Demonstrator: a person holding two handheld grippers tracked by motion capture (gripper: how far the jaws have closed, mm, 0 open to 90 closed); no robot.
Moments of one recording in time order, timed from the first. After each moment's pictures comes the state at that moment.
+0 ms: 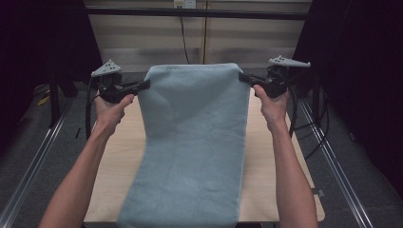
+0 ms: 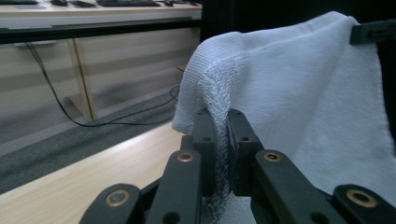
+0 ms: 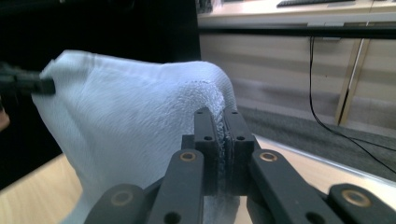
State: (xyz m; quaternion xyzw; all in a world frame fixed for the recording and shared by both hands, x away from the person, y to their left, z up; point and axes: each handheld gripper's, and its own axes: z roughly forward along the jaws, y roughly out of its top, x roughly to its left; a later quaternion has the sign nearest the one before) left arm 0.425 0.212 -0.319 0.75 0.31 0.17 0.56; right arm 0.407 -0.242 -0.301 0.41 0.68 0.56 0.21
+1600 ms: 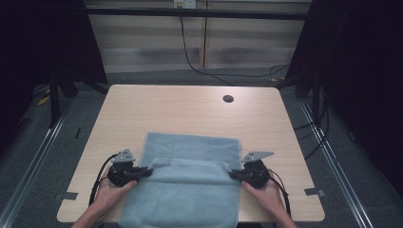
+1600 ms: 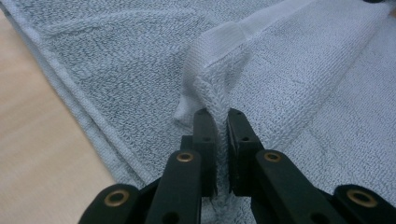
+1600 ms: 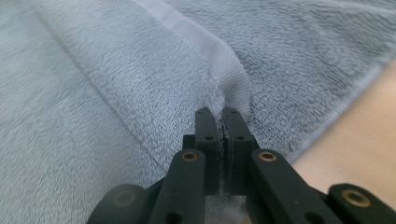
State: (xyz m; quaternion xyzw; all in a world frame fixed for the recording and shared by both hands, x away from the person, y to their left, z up) left arm 0.312 0.224 -0.503 0.84 0.34 0.04 0.42; right arm 0.271 -0.209 -0.494 0.42 0.83 0.36 0.08
